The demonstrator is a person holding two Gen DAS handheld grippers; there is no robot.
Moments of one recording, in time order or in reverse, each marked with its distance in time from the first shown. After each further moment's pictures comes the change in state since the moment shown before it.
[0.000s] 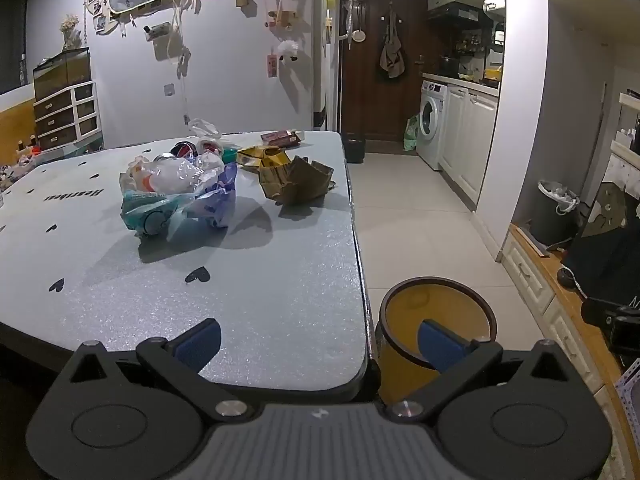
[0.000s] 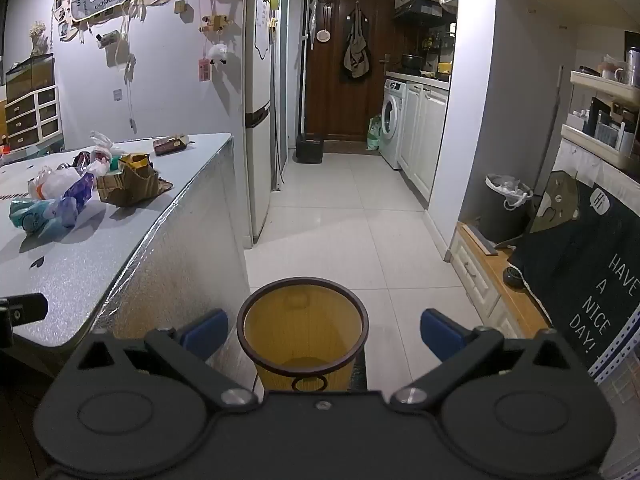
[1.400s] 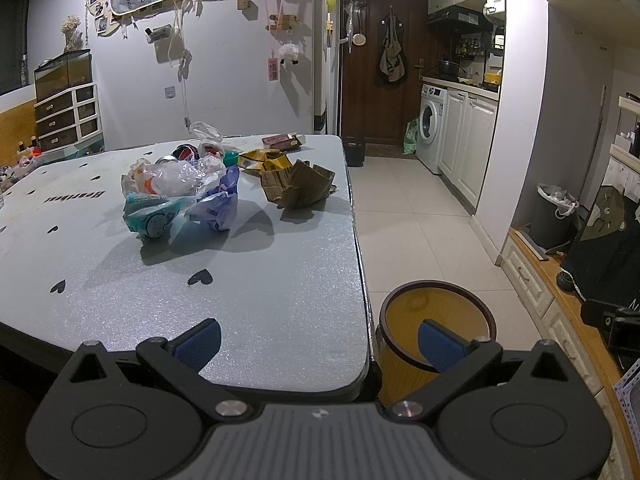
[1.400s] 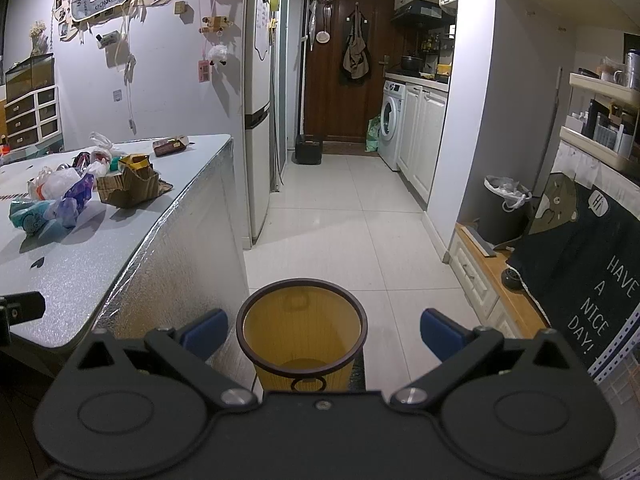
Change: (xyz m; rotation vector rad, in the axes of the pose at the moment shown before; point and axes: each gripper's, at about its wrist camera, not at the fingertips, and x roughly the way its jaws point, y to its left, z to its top) left arm -0.004 0.001 -0.001 -0.001 -0.017 -0.003; right arm -0.002 0.000 0.001 -0.004 -0.004 -0.003
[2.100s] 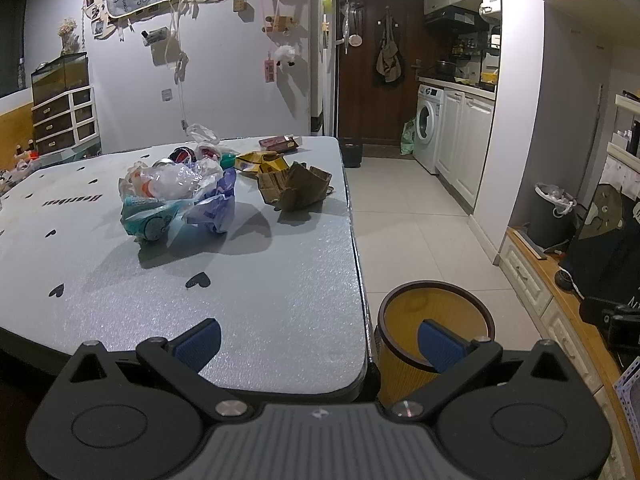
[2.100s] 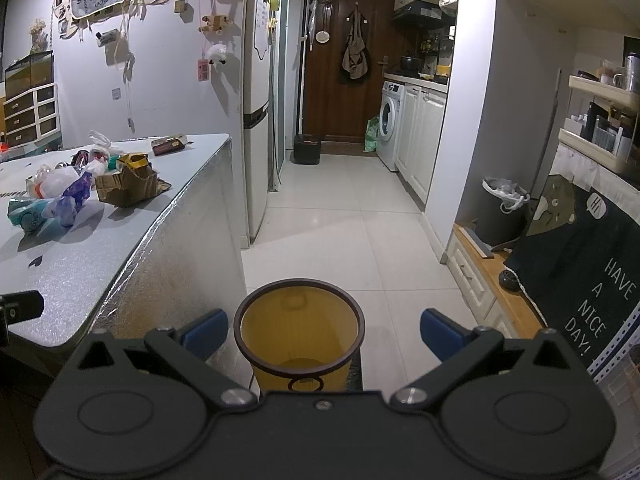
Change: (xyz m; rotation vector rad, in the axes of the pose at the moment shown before) left arm -0.004 -0.002 0.005 0.004 -0.004 0.000; right arm -0.002 0.001 0.000 -0.002 0.001 -0.003
